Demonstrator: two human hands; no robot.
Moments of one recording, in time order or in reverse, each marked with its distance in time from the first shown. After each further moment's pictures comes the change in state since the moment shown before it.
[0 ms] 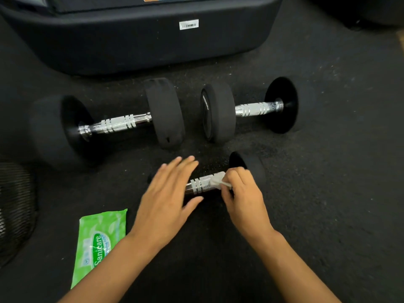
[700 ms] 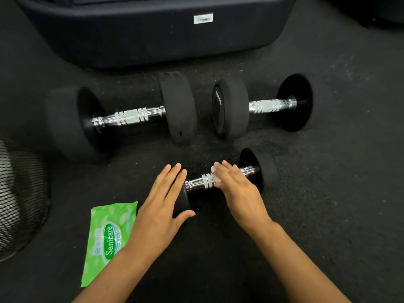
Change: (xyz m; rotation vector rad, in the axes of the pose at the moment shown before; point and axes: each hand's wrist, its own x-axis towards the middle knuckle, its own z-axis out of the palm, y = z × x) left_hand -0.041 -0.026 0.011 -0.026 0.001 -0.108; right_hand 0.004 0.003 0.034 0.029 -0.125 -0.111
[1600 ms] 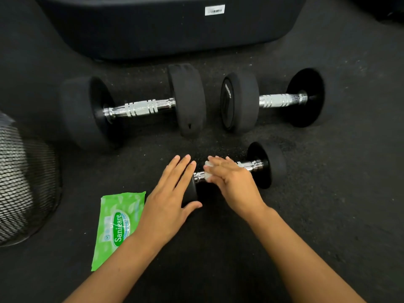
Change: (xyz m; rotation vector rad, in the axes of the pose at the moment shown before) left_hand 0.001 0.000 0.000 0.040 -0.022 -0.008; right_hand 0.019 -0.022 0.004 0.057 -0.038 -0.063
